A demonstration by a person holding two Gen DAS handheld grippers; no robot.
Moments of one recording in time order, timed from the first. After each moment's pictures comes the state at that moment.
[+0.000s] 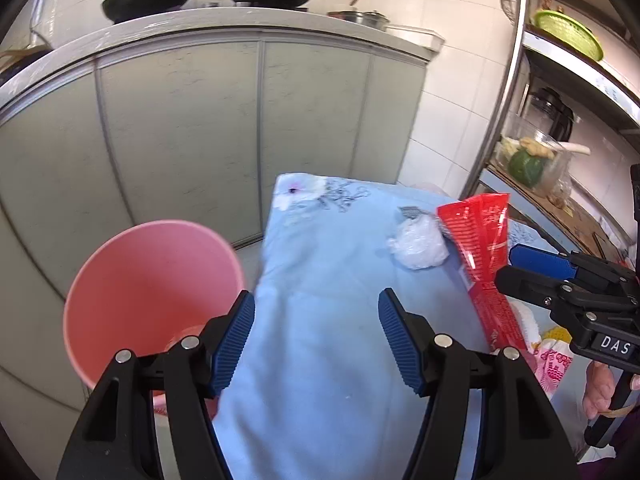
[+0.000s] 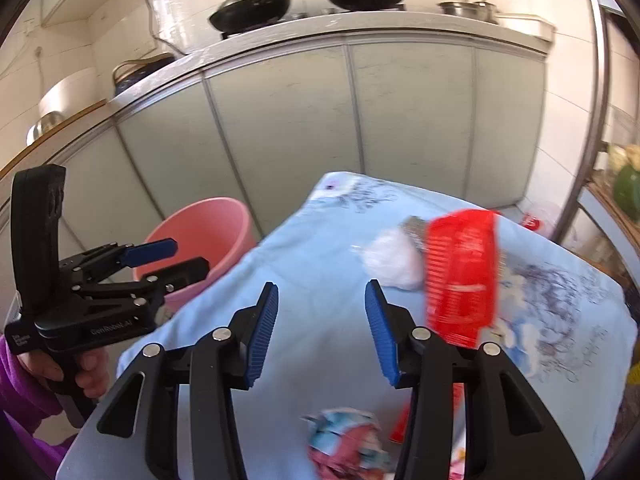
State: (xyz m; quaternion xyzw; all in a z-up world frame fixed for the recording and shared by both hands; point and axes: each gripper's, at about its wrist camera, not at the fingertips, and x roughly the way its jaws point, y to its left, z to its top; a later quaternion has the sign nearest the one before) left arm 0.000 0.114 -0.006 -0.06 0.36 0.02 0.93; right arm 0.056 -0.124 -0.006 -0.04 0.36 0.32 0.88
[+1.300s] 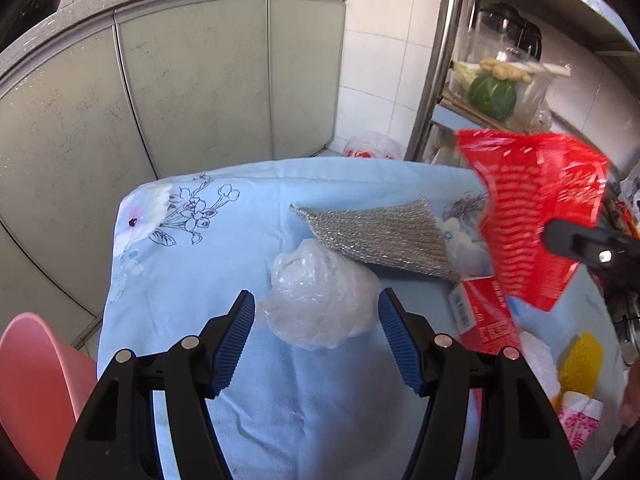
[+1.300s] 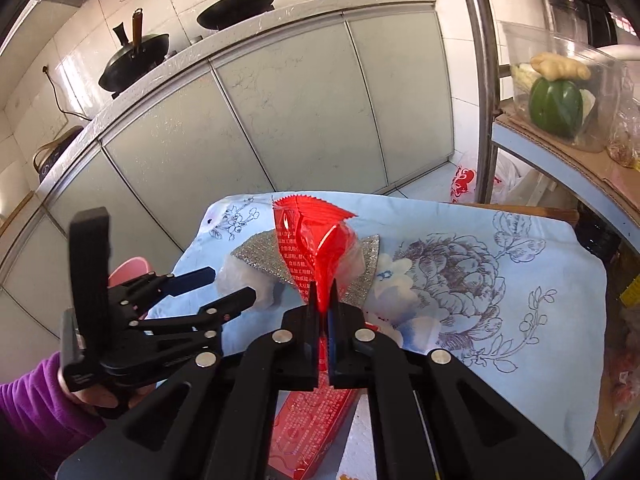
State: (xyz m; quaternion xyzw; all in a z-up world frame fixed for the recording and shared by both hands) left arm 0.152 0.016 -0.067 0.02 0.43 -0.08 0.90; right arm 0.126 -0.209 -0.027 0.08 0.39 0.21 0.89
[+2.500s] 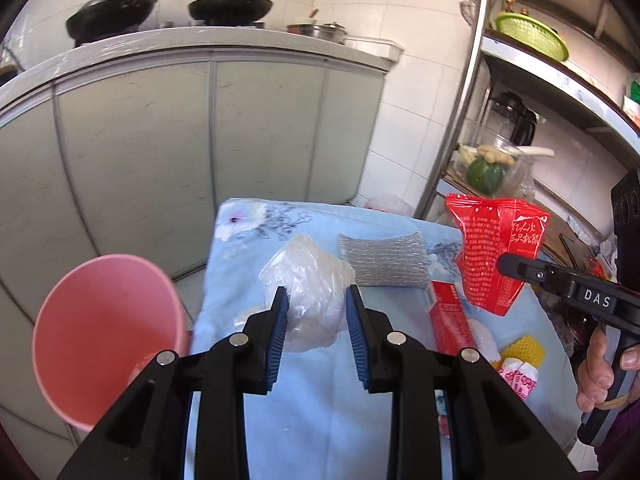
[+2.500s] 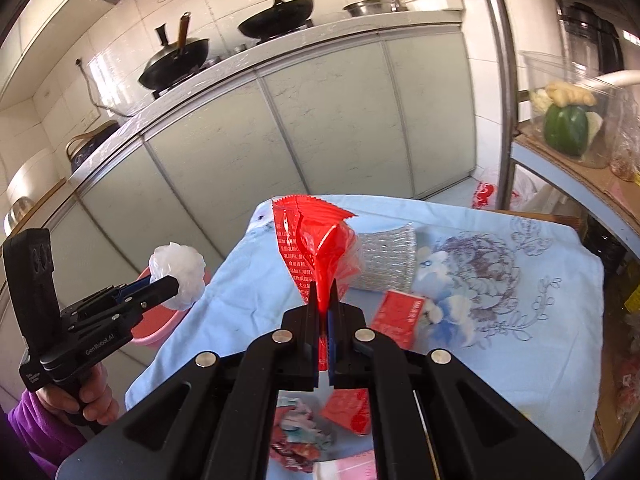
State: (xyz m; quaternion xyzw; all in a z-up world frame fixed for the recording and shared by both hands) left arm 0.006 0.086 0.016 -0.07 0.33 -0.03 0.94; right arm 0.068 -0.181 0.006 0.07 0.37 0.27 0.89
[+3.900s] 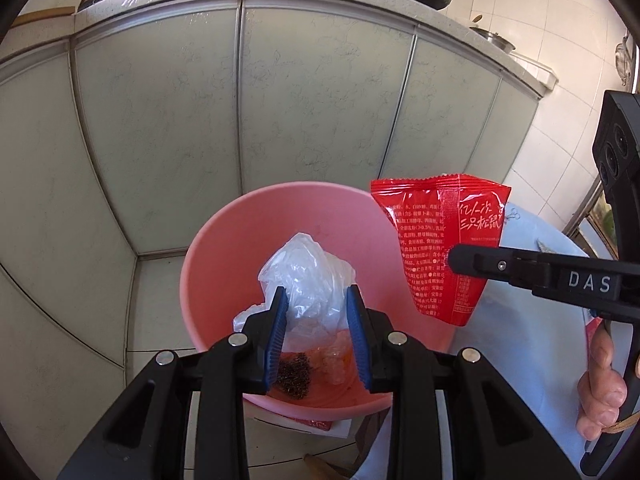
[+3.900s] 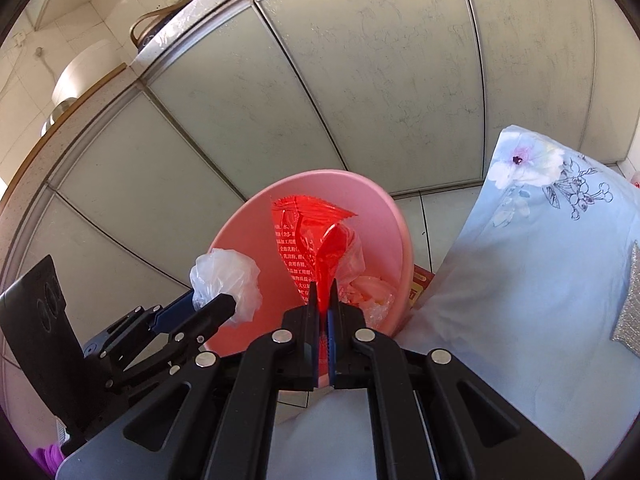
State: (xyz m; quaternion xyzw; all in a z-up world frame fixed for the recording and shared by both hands) left arm -0.041 0.260 -0.049 -0.14 0.37 0.19 0.90; right arm 0.100 0.101 -0.048 -0.01 0.48 0.44 0.76
